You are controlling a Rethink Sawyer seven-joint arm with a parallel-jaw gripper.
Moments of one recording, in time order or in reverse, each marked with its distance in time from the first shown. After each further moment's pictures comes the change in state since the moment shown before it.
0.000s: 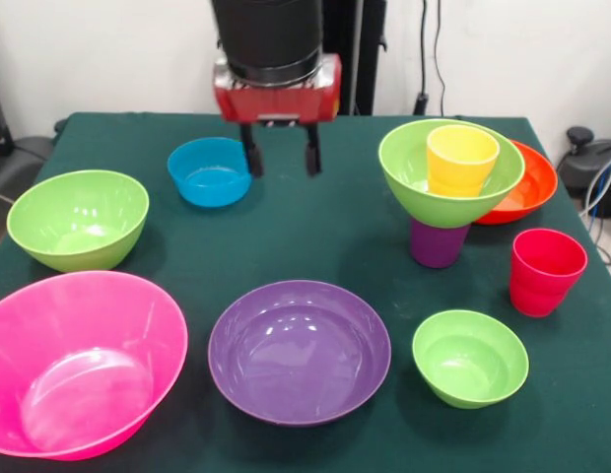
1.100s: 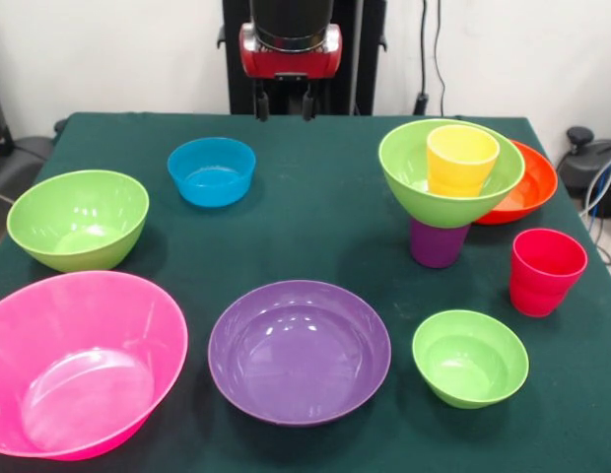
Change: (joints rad) arm -0.006 -0.100 -0.051 0.349 -0.165 -0.172 0.000
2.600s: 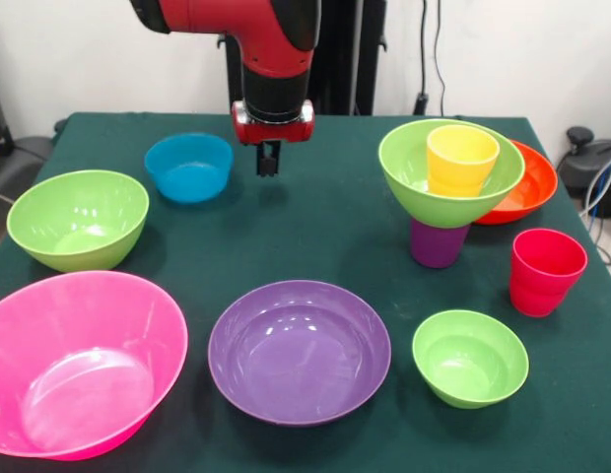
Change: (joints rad) arm 0.033 0.294 -0.156 0.018 -0.168 -0.396 0.000
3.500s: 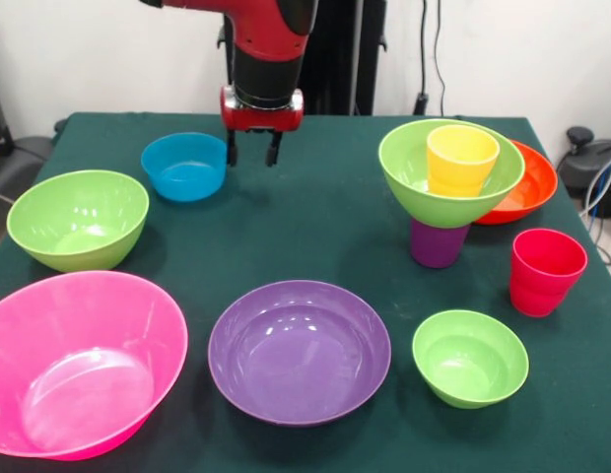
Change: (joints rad) arm 0.044 -0.058 -0.060 0.000 0.000 0.000 0.000
